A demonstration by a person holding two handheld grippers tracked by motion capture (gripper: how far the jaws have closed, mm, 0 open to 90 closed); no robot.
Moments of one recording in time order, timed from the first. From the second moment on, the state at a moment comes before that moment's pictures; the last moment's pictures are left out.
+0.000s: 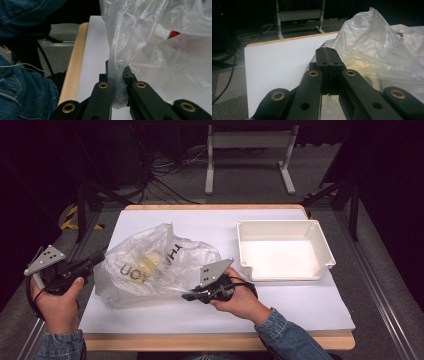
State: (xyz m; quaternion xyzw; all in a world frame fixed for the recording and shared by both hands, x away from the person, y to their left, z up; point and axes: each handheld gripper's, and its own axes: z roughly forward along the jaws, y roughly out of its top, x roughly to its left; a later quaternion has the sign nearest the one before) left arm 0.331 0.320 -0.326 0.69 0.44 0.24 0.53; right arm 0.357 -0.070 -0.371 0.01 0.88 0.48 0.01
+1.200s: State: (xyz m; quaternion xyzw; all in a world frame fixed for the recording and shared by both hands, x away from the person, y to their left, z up) left arm 0.332 0.339 -0.342 0.63 0.48 0.32 0.51; right arm 0.409 -0.080 -0.326 0.17 0.79 0.58 0.09
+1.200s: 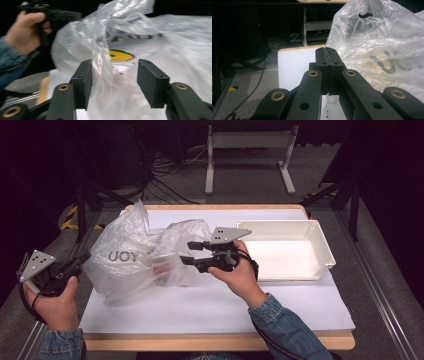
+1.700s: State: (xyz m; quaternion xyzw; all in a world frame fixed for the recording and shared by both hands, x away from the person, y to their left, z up) left arm 0.348 0.348 -0.362 0.62 0.52 0.30 0.50; right arm 0.420 -0.068 -0.328 0.17 0.79 0.58 0.09
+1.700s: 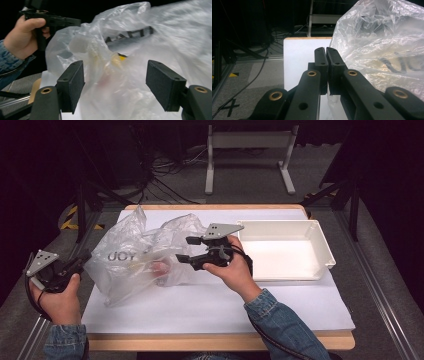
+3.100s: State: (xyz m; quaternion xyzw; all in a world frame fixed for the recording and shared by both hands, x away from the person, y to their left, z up) left arm 0.334 0.254 -0.312 0.74 0.37 0.25 0.51; right arm 0.411 -0.012 -0.328 0.14 0.83 0.52 0.12
